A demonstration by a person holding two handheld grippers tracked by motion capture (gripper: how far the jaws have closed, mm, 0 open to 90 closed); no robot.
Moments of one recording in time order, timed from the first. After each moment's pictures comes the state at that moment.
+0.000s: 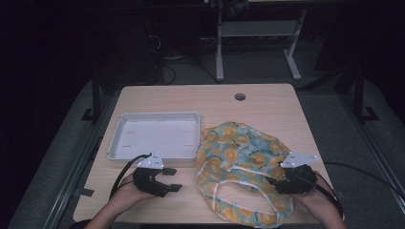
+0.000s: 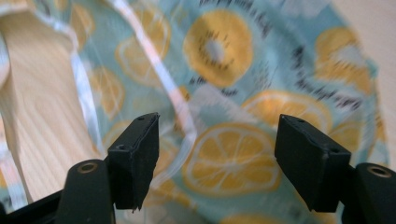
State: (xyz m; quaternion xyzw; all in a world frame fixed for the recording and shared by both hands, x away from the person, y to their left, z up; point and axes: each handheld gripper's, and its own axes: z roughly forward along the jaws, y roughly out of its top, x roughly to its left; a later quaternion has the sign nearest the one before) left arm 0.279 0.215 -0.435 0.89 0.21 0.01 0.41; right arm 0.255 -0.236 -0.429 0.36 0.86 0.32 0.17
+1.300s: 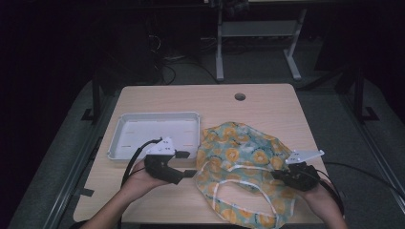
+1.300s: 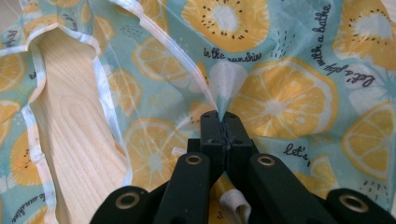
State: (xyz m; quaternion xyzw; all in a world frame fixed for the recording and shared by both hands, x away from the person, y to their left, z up) left arm 0.300 0.164 -0.385 0.87 0.18 0.04 0.46; right arm 0.262 -0.248 -0.433 0.39 0.85 0.35 0.09
